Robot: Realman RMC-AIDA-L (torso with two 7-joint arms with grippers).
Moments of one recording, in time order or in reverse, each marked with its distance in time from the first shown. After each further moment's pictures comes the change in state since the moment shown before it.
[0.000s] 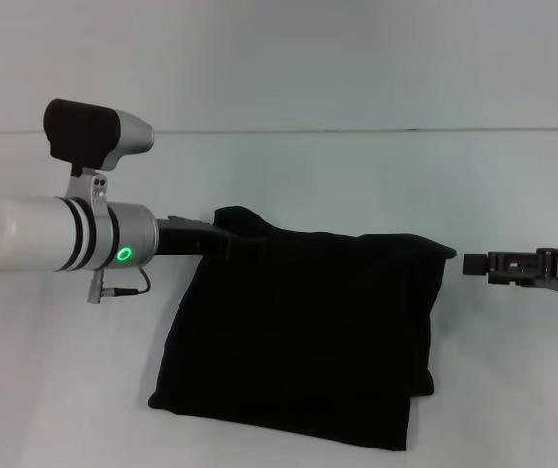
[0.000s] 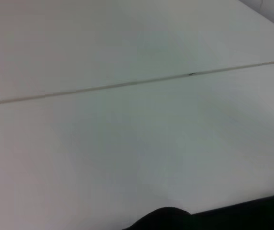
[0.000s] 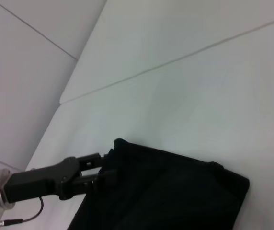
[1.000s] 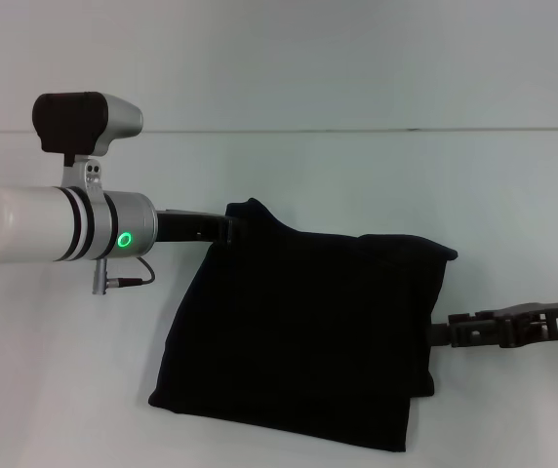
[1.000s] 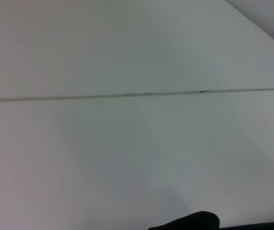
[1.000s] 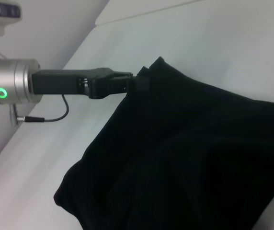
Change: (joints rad) left arm -0.007 0.004 -0.013 0.010 -0.009 0.002 -0.115; right arm 0.011 0.030 -0.141 0.029 -0.008 -0.025 -0.200
